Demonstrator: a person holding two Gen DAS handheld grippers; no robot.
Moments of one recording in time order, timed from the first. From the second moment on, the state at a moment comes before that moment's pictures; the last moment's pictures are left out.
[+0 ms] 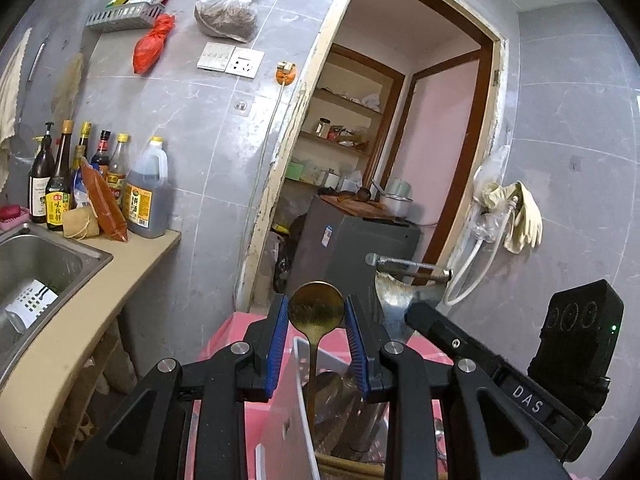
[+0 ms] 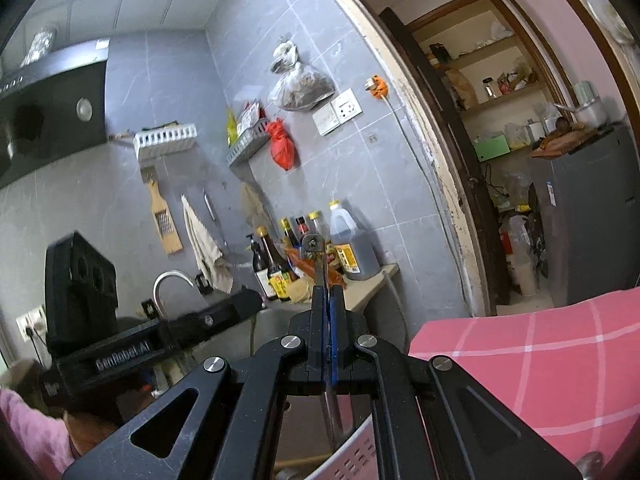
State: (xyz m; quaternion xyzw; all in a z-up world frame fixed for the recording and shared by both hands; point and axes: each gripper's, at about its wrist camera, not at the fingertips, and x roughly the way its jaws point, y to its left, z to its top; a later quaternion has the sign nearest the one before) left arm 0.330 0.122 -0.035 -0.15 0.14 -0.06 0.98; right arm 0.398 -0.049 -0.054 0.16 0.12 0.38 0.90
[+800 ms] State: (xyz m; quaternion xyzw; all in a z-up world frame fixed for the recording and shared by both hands) left arm 0.277 0.119 -0.029 -0.12 0.12 -0.06 0.98; right arm 0.374 -0.054 -0.052 0.12 0.15 0.37 0.91
